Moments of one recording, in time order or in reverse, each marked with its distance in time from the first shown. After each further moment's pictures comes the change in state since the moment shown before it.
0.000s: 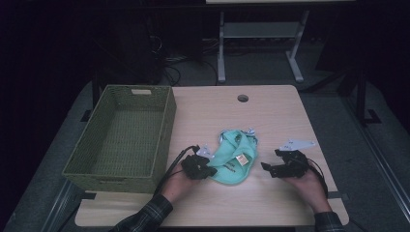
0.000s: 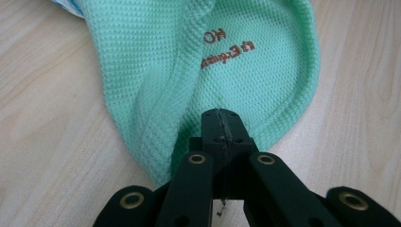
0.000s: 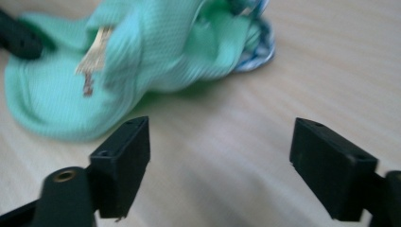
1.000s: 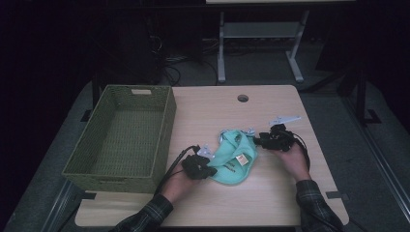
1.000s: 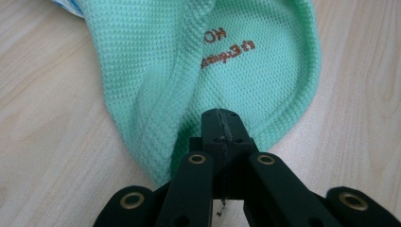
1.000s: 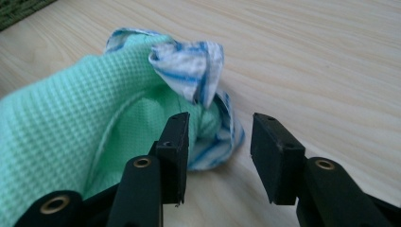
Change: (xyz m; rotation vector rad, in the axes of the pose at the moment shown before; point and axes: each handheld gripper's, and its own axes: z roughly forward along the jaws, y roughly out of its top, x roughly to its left) left arm 0.000 0.001 0.000 0.007 0.004 0.002; right arm -0.041 0.050 0.059 0.002 0.069 0.082
